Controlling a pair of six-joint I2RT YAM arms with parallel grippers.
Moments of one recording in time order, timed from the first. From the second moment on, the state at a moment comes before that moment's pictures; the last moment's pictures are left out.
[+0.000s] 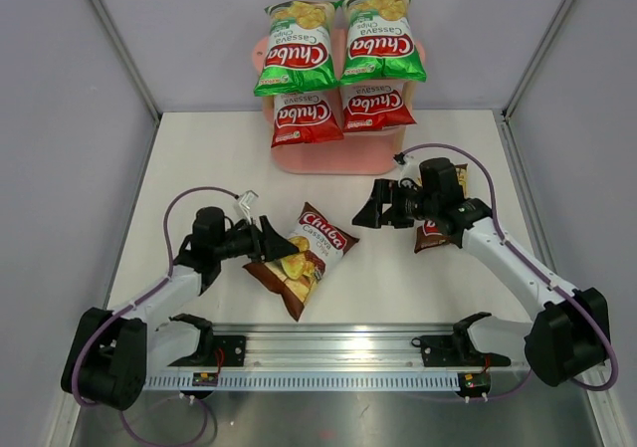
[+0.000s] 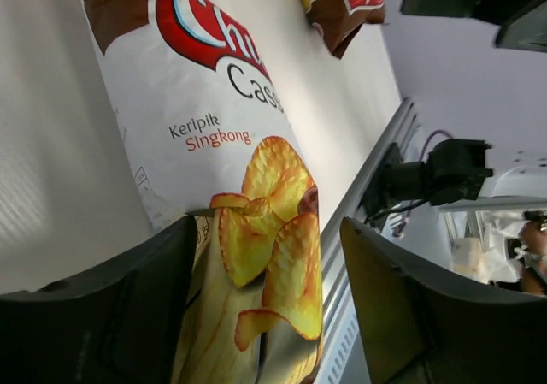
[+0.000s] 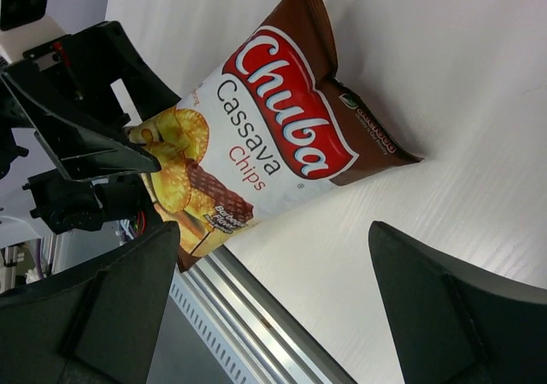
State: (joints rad) left arm -0.26 1.06 0.32 0.30 0.81 -0.64; right arm 0.40 1.22 0.90 -0.34 -0.55 0.47
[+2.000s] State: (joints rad) left arm -0.66 1.15 0.49 0.50 1.07 -0.50; right arm 0.41 0.88 1.08 -0.66 -0.69 0.24
